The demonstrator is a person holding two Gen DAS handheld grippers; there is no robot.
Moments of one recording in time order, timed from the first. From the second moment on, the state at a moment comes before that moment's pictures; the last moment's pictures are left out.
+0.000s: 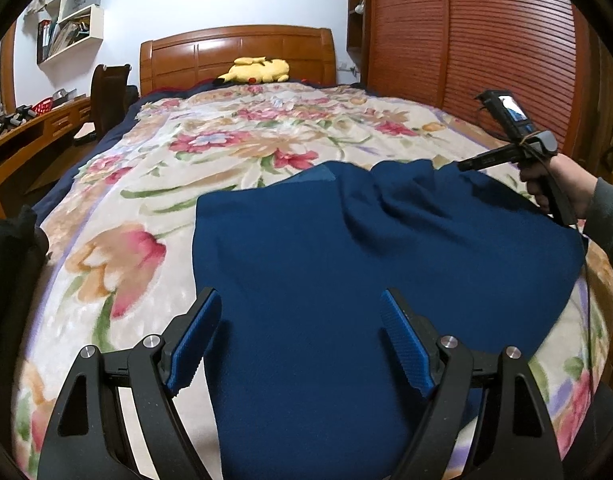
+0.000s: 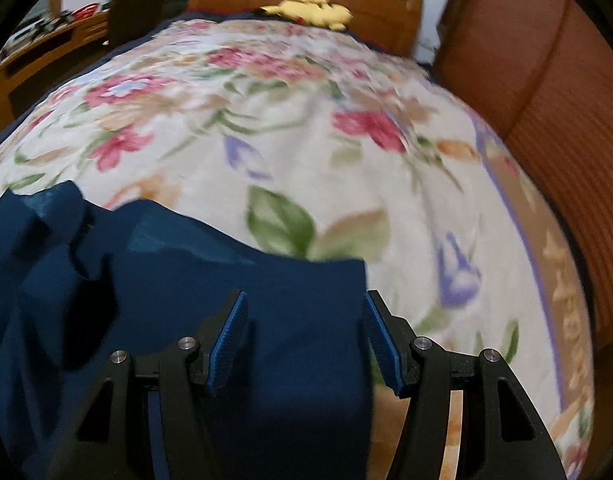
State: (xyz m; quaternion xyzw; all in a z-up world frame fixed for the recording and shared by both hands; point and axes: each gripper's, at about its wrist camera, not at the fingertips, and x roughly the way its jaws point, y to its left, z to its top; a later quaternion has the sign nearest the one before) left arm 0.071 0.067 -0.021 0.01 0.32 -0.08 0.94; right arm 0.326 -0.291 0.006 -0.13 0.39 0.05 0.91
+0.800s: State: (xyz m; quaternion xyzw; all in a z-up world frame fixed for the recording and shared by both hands) left arm 0.080 0.063 -0.037 0.01 0.36 -0.07 0.93; right arm 0.314 -0.361 0.017 -0.06 0.35 -0.03 0.94
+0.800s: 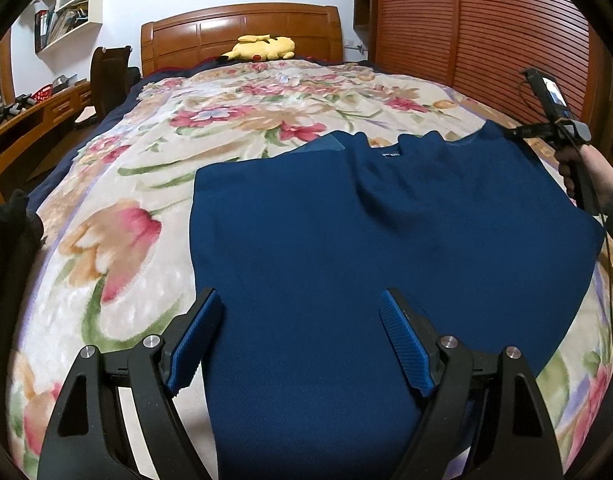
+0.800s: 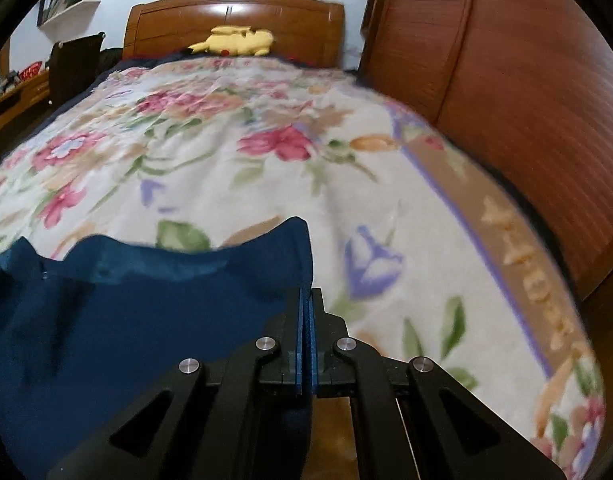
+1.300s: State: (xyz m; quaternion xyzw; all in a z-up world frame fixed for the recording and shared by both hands) left arm 0.079 0.067 -0.037 0.01 0.35 -0.06 0.93; right arm 0.211 -0.312 0.041 -0.10 0.30 0.06 0.95
